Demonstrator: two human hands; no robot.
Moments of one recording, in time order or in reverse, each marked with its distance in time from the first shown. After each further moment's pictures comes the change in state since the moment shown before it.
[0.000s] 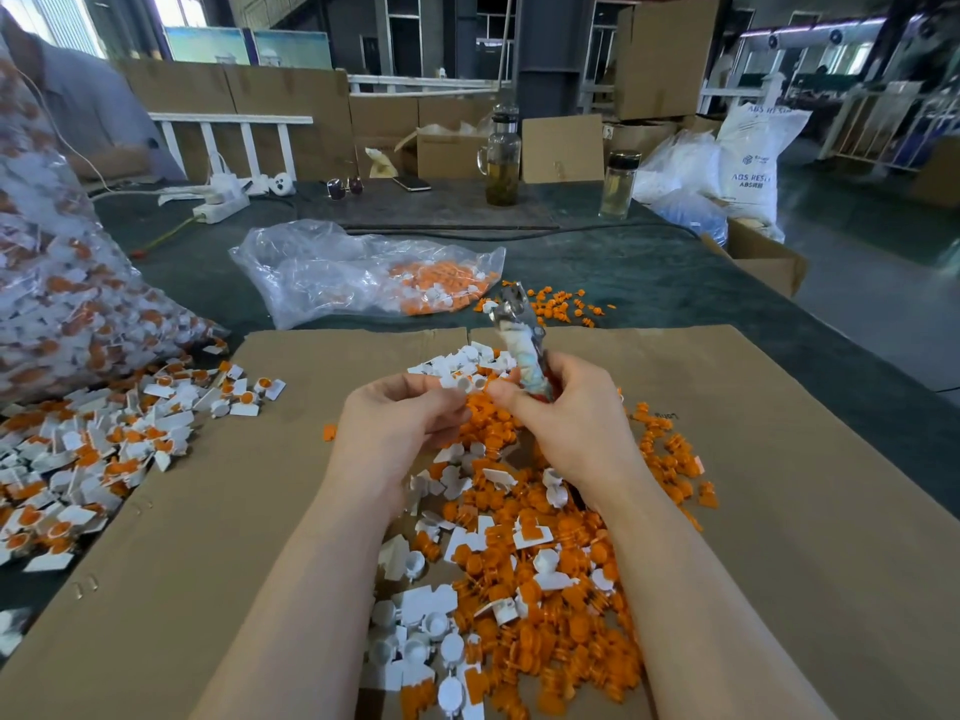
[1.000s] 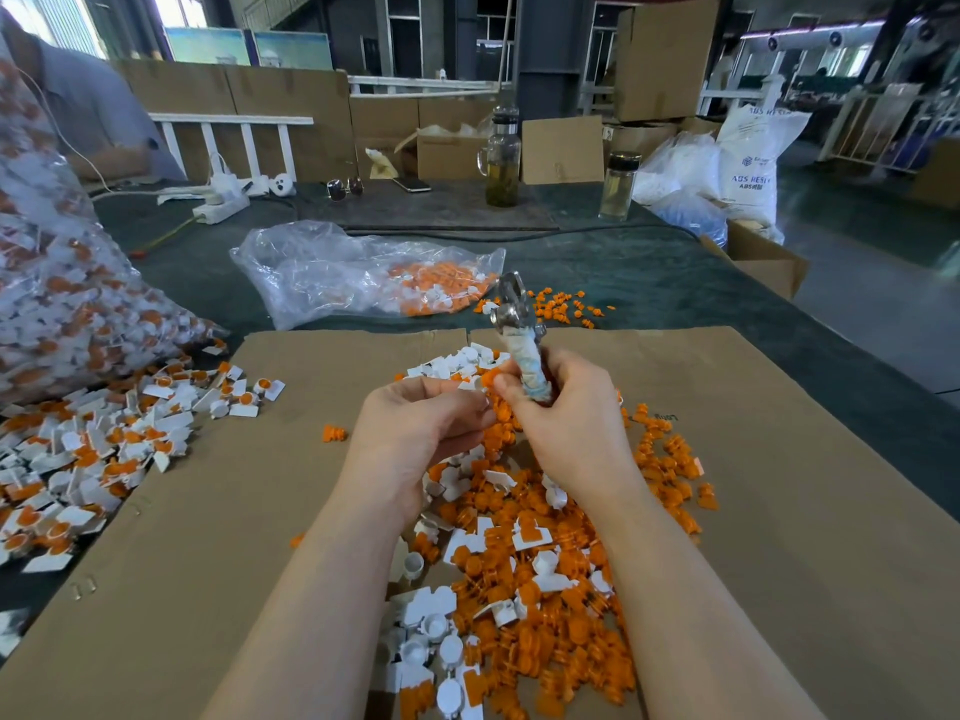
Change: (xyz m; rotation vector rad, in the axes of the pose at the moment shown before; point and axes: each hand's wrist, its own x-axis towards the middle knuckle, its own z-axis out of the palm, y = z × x) left_hand -0.006 0.001 0.009 -0.073 -0.109 -0.027; right_hand -0.001 -0.001 0.004 -0.027 0.070 -0.109
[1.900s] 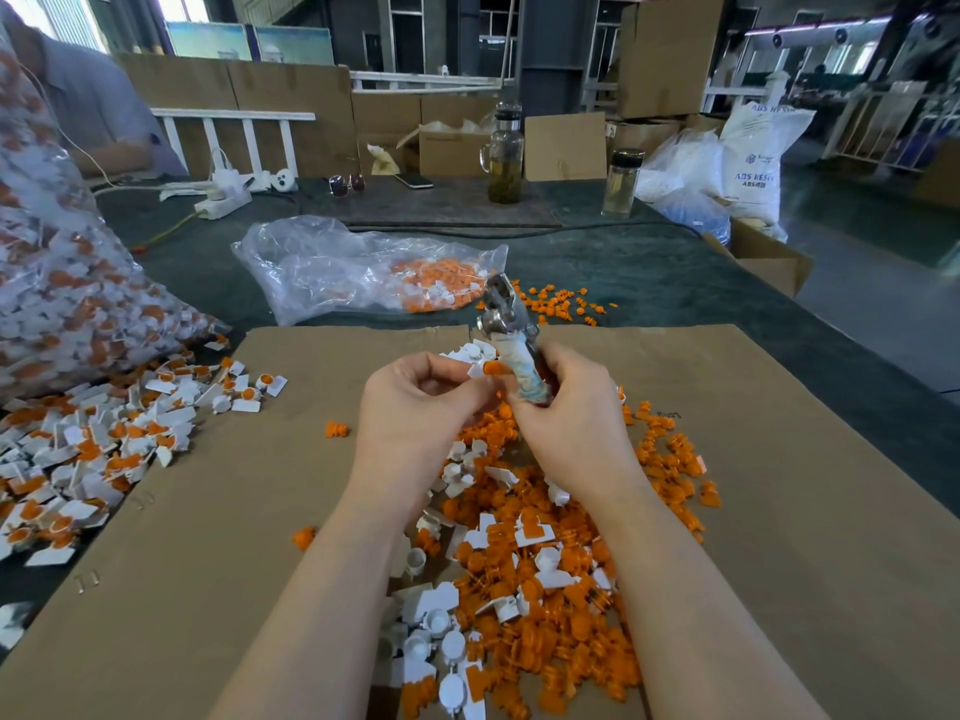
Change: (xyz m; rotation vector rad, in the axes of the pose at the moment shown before) left_hand -0.004 0.001 0.006 0.232 0.114 0.269; right_hand -0.002 -0.005 -0.001 -0.110 -0.005 -0.089
